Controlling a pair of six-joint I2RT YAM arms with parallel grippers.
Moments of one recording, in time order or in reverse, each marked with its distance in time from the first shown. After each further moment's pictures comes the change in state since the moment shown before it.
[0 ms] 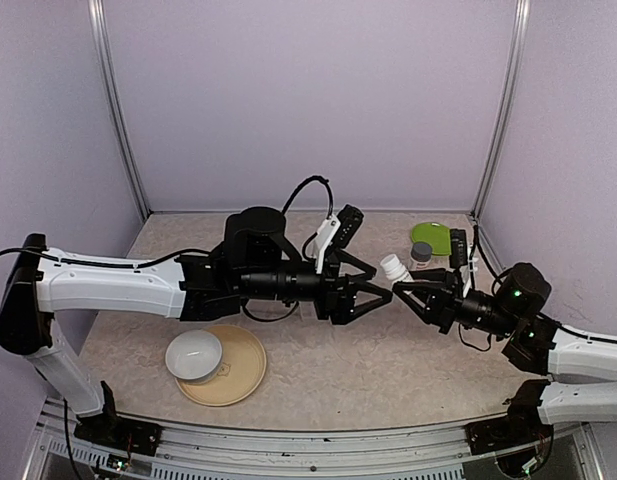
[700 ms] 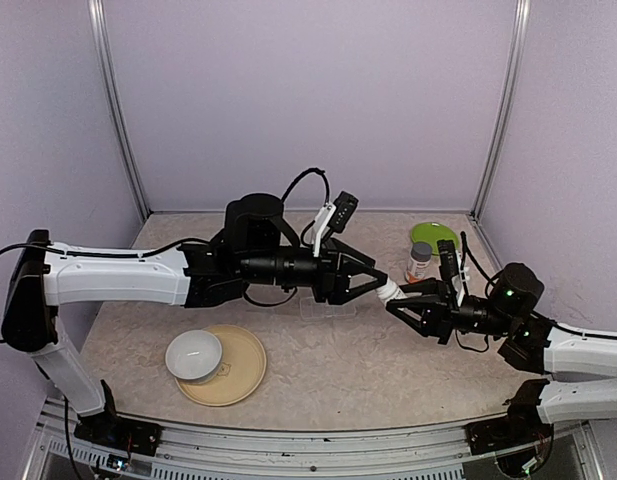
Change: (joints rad) left arm 0.065 0.028 0.046 -0.008 0.087 -0.074; right arm -0.001 0.046 -0.001 0.002 -0.166 -0.051
